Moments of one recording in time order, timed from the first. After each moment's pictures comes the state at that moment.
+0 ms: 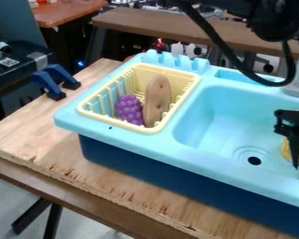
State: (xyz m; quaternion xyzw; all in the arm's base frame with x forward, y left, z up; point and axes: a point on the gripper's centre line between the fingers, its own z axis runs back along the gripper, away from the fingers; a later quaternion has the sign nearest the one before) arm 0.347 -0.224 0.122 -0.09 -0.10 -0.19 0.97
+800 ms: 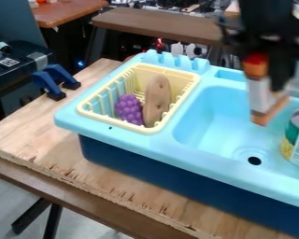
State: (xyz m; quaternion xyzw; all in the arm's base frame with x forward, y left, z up) arm 0.325 -0.144 0.226 -0.10 -0.21 -0.18 0.96
